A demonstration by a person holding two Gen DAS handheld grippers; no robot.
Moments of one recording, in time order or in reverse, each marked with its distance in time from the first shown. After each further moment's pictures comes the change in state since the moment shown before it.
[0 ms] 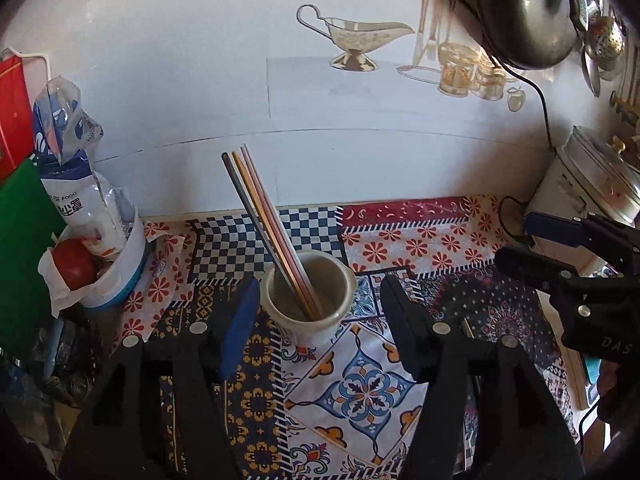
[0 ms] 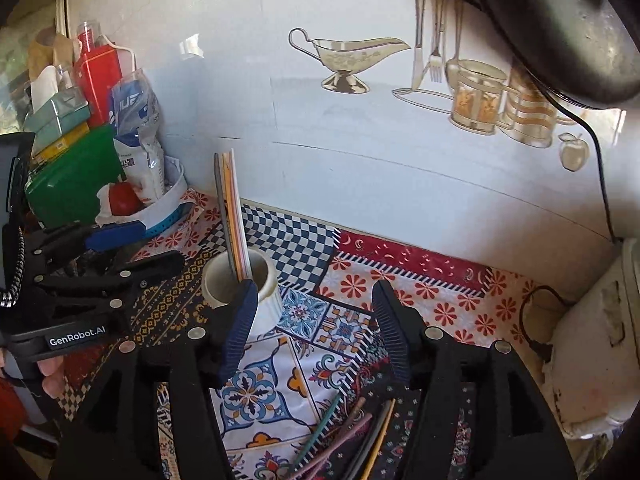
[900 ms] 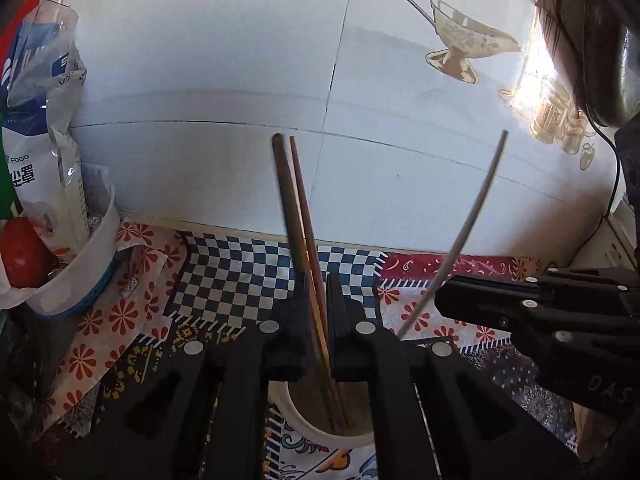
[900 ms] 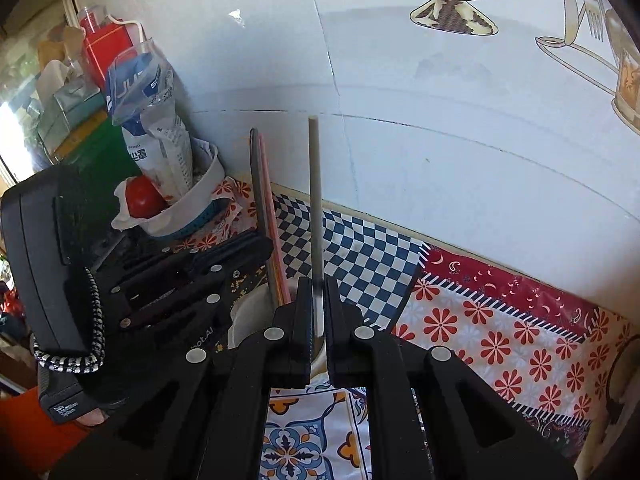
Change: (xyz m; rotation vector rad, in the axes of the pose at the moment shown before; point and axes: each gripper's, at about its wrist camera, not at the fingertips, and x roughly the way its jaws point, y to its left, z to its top) left arm 0.099 0.054 0.020 -0.195 -0.111 0.008; right arm 0.113 0.027 0.047 -0.018 0.118 0.259
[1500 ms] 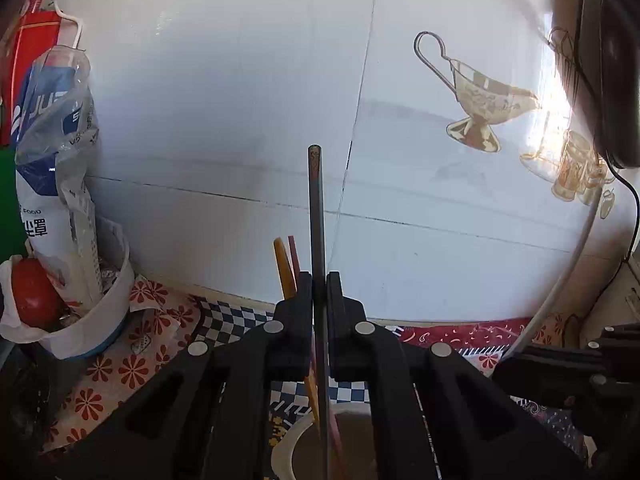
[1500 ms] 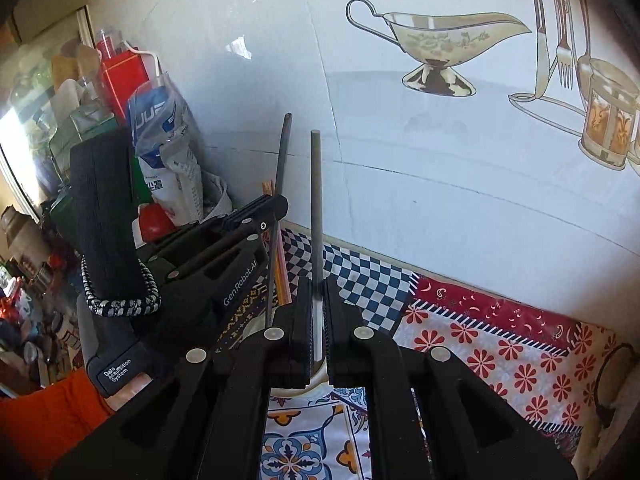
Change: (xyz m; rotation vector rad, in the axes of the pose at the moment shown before) left arm 0.006 0.000 0.023 -0.018 -0.204 0.088; right arm -0.033 0.004 0.000 -0.017 -0.115 -0.007
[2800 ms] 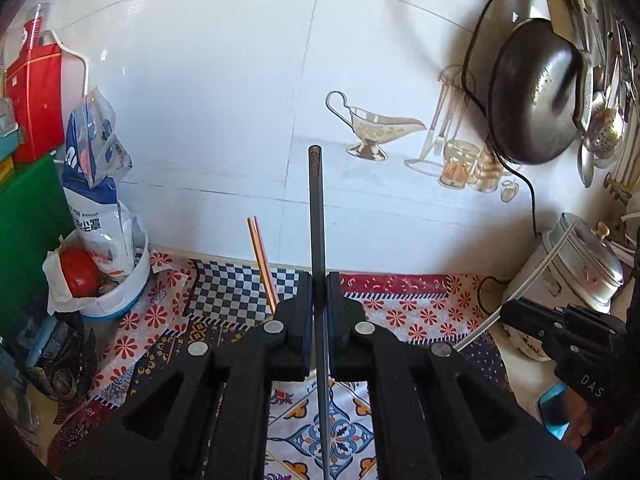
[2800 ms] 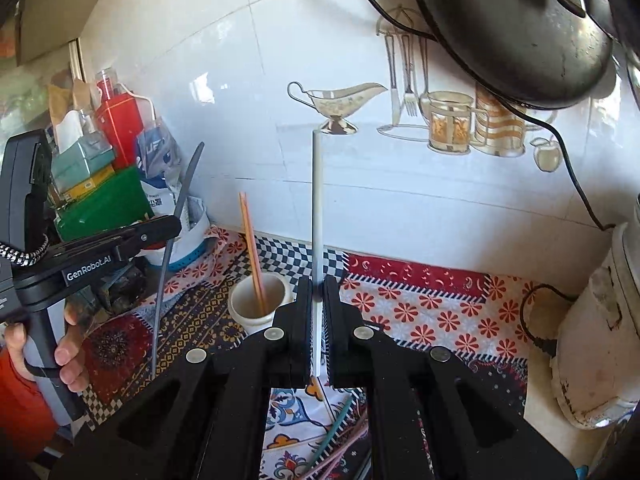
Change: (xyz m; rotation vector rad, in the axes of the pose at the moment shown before) left arm -0.142 -0.022 0.023 0.017 0.098 -0.127; right arm -0.124 -0.005 -0.051 0.055 -0.147 -0.152
